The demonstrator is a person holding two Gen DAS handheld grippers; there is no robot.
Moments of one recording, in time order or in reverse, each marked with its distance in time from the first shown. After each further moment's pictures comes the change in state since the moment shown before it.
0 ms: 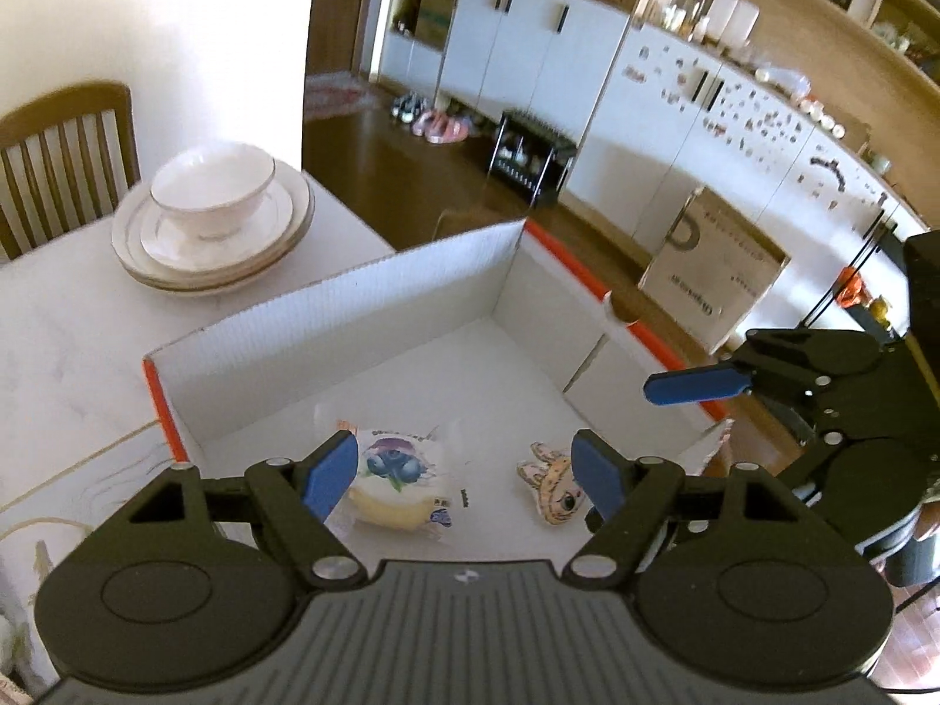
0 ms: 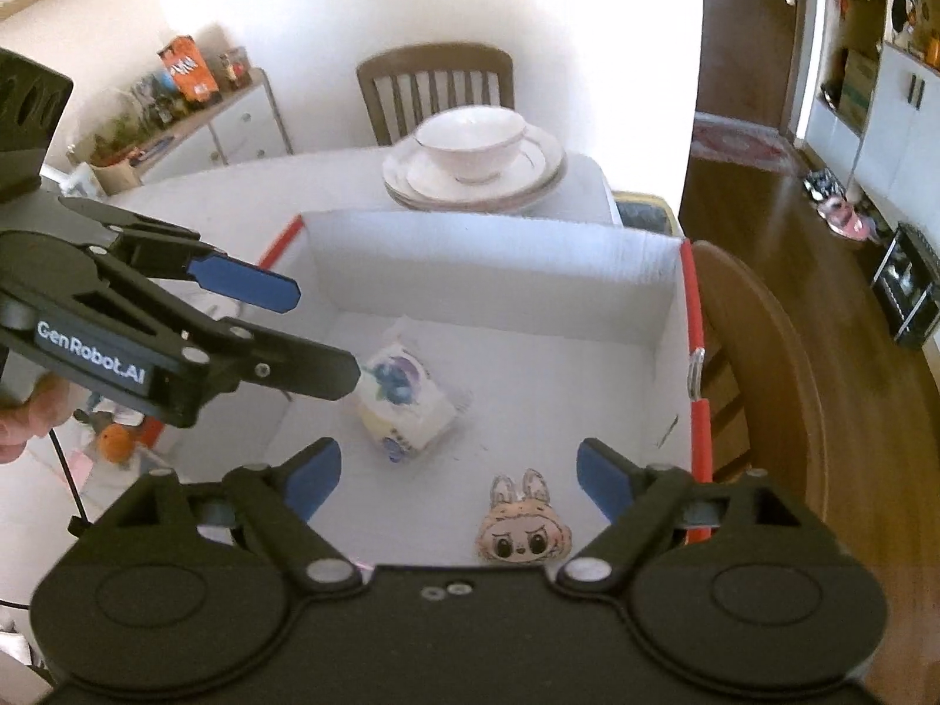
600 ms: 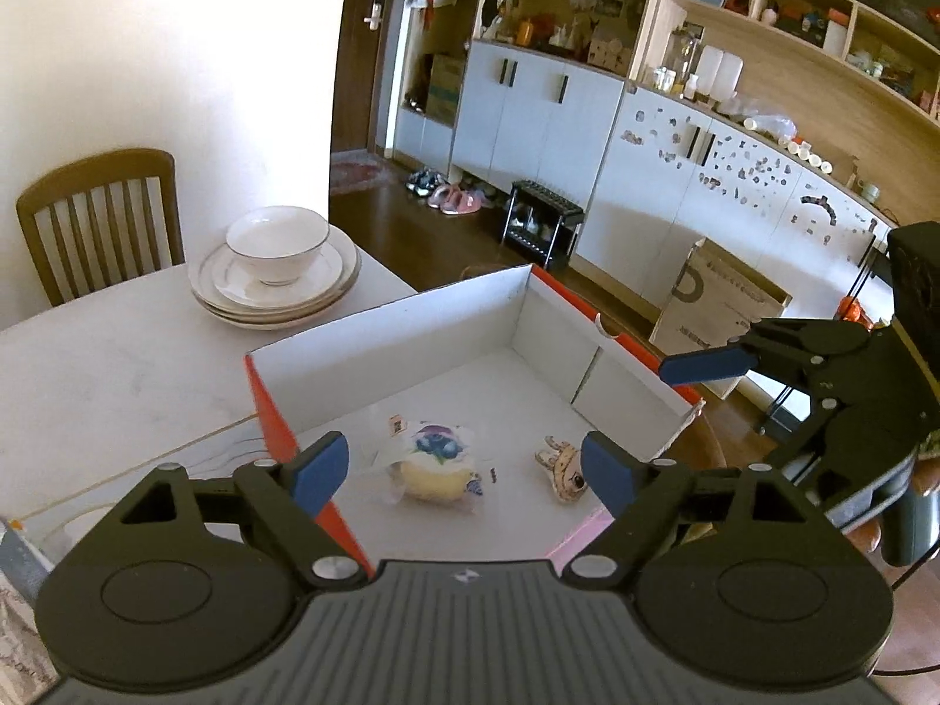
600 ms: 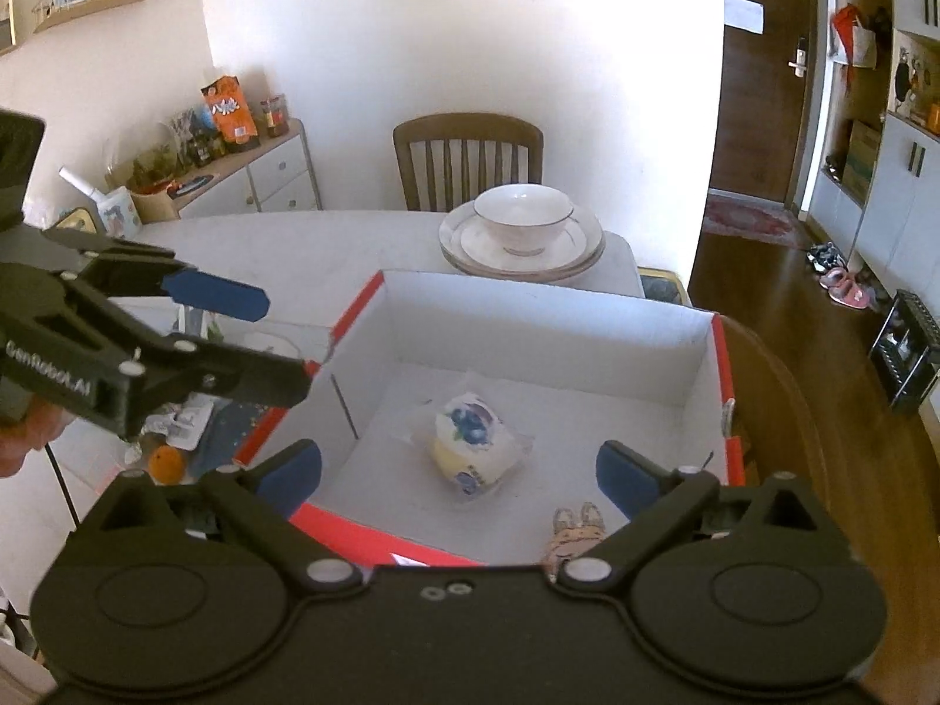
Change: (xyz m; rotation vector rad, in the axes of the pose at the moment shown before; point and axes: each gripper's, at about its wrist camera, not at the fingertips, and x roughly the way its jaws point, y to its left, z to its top) left arm -0.078 0.008 -0.051 0.035 -0.162 0.044; right arm -0.025 0.055 -0.007 -0.046 -0.140 -0.015
